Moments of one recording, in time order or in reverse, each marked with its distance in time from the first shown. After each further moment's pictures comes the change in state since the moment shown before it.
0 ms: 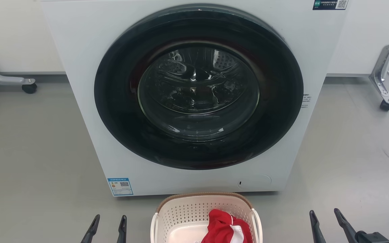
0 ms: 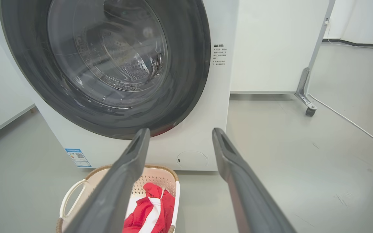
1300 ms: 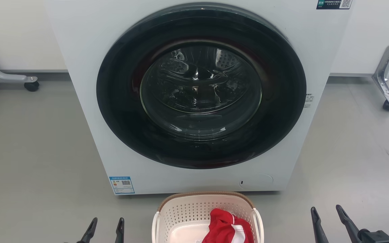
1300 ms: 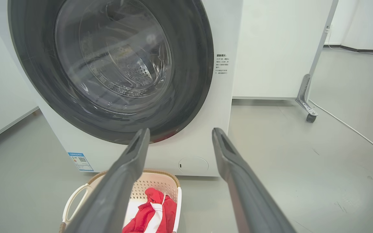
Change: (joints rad) left arm 0.041 -0.005 0.038 -0.082 0.012 0.017 0.131; right arm 0.038 -0.008 -0.023 -0.108 -0.021 -0.022 0.046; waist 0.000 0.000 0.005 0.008
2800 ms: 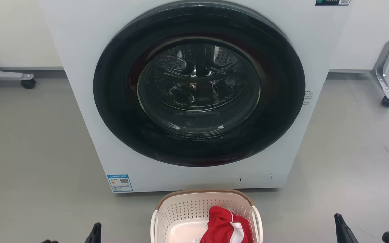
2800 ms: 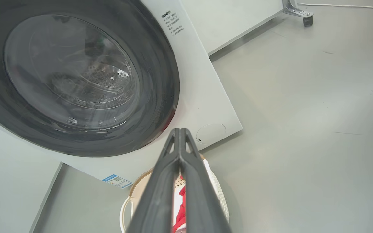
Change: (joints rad) left arm -0.011 -0.066 0.126 0.086 -0.370 -0.072 0.080; right arm -0.005 0.087 -0.139 0.067 0.392 0.071 0.115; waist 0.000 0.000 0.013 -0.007
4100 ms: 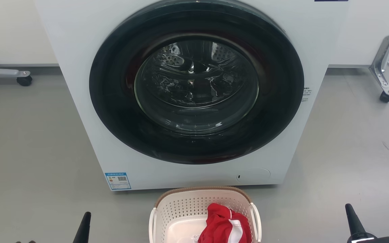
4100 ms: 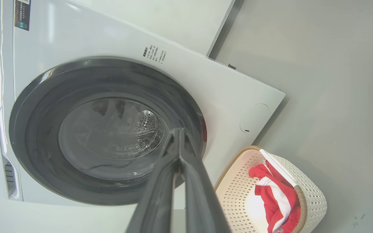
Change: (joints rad) left arm -0.077 -0.065 0.153 0.082 -0.475 -0.105 0.080; right arm -0.062 0.083 -0.178 0.042 0.504 0.098 0.123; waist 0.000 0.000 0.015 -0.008
